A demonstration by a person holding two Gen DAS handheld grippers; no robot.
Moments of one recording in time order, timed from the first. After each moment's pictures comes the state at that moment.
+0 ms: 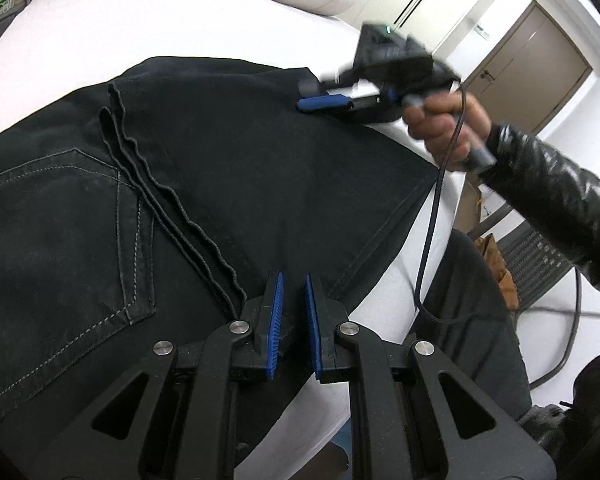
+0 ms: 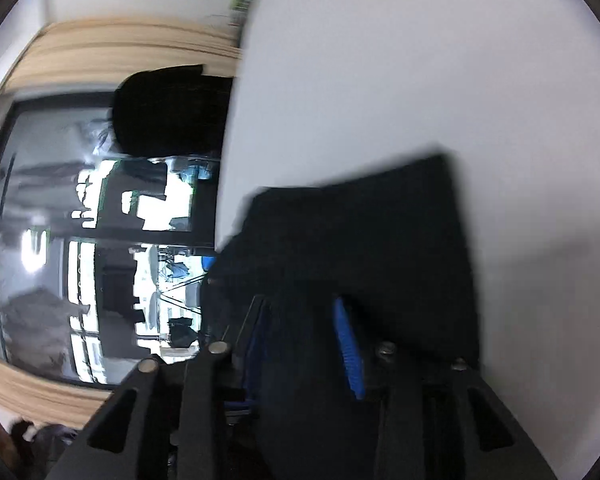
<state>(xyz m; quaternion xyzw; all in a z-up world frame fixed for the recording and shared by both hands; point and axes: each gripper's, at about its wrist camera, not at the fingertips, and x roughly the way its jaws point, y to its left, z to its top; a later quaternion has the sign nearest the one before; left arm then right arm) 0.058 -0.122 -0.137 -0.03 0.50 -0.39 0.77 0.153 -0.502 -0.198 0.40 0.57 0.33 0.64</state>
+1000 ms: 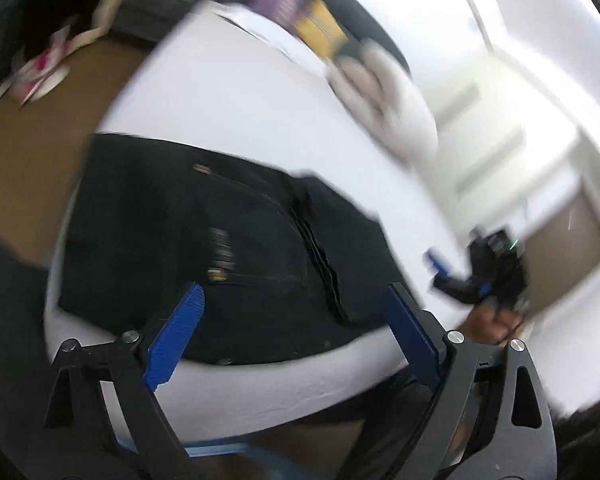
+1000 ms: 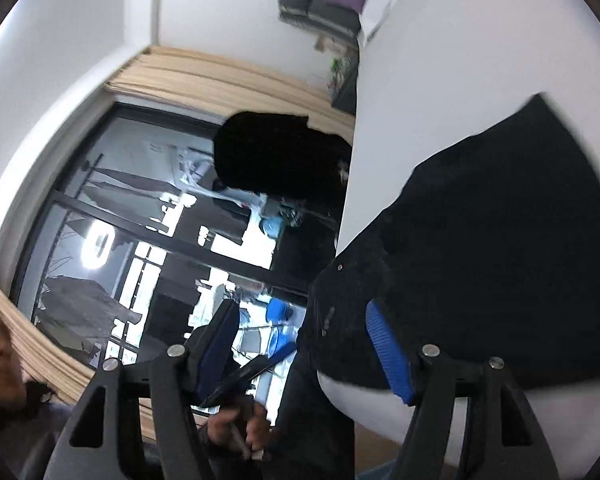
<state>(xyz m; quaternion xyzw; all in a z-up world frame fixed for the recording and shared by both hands) -0.036 0.093 -0.077 -0.31 0.39 -0.20 0.84 -0.008 -0.423 -0.100 0.44 0.40 0.41 0.70</state>
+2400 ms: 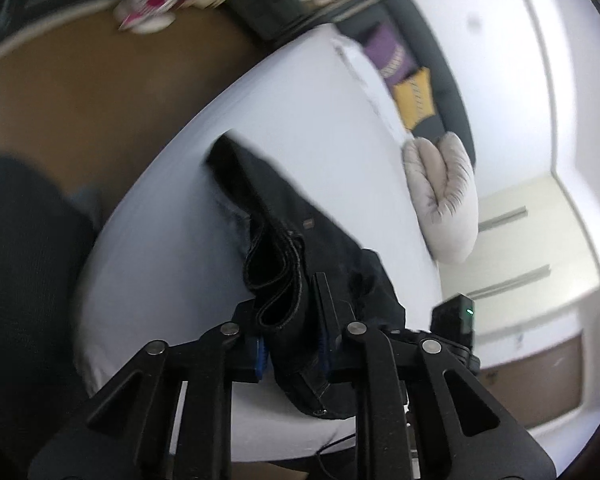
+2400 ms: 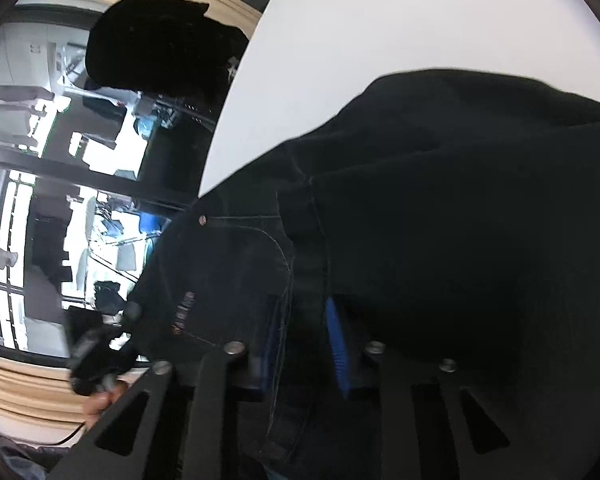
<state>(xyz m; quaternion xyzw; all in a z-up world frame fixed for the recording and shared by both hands) -0.032 0.208 -0.114 -0.44 0.39 -0.07 0.80 0.076 -0.315 -0.156 0.22 0.61 0.29 0.70</state>
